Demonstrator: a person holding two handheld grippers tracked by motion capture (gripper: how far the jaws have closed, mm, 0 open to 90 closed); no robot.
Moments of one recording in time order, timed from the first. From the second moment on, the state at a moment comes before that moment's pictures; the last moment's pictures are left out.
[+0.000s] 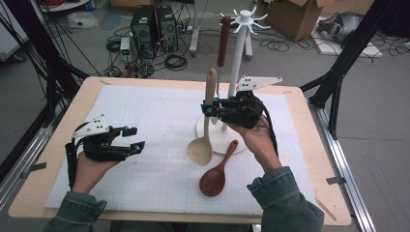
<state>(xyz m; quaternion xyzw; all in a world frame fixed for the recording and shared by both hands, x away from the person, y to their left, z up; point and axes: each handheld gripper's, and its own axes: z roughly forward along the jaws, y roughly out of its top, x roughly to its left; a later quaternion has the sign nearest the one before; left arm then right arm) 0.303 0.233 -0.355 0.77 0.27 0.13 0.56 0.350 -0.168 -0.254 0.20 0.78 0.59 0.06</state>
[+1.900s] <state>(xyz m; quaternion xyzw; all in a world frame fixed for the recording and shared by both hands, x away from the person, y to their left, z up) 0.304 0.268 -0.360 0.74 0.34 0.19 0.54 0.393 -0.201 -0.186 0.20 0.78 0.59 0.05</state>
